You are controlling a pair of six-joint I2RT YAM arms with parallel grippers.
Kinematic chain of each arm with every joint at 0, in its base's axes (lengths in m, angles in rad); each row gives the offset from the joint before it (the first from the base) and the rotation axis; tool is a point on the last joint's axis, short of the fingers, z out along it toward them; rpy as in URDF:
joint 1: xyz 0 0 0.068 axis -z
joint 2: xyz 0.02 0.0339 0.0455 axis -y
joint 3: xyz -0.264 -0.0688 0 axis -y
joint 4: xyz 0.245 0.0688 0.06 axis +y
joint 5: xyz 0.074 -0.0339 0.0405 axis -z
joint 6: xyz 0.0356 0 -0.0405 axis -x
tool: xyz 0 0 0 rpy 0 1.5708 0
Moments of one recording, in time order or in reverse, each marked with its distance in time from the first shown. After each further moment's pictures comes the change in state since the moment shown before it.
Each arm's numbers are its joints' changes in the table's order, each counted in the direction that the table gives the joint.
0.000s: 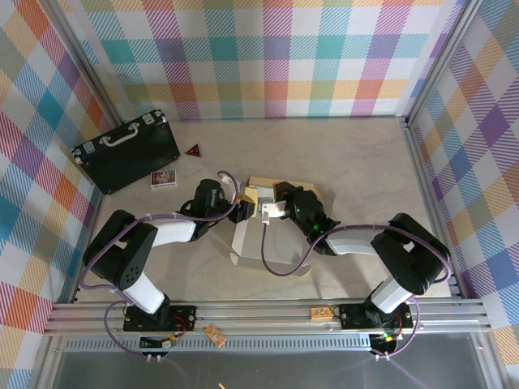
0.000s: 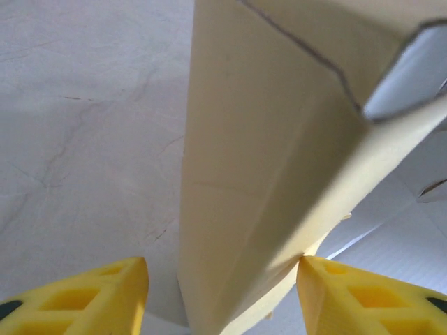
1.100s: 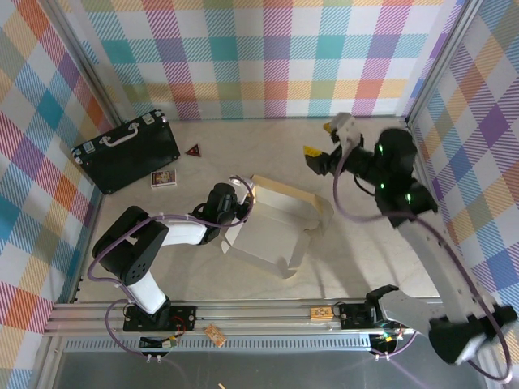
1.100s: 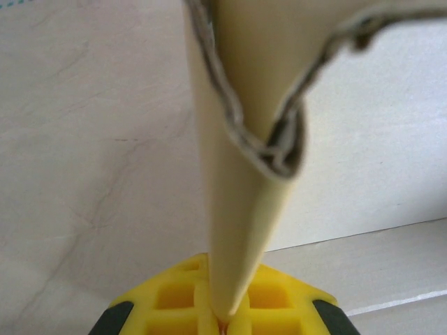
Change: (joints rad) left arm 0.104 -0.053 0.017 -0.095 -0.277 -0.099; right arm 0.428 0.426 0.645 1.094 -0.766 -1.135
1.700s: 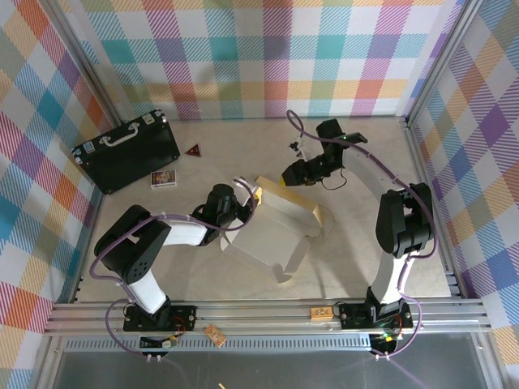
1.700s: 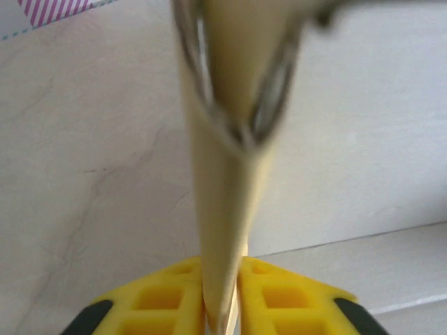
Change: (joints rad) left arm 0.000 -0.017 -0.018 -0.089 0.085 -0.079; right arm 0.017 -0.709 0.306 0.621 -0.384 -0.121
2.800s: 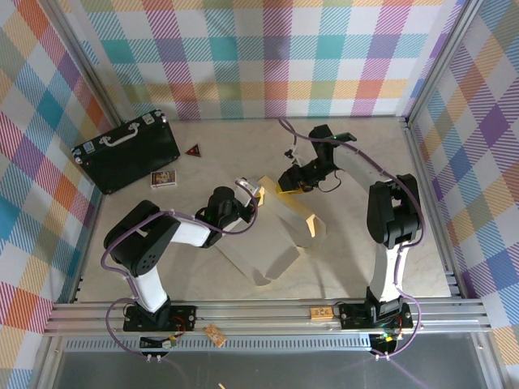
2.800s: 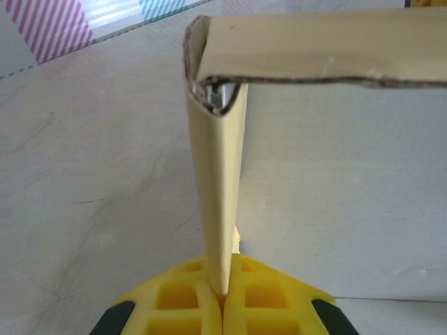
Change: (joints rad) left arm 0.011 -0.072 -0.017 -0.171 -0.019 -0.019; right arm -0.016 -0.100 0.054 0.087 0.039 0.010
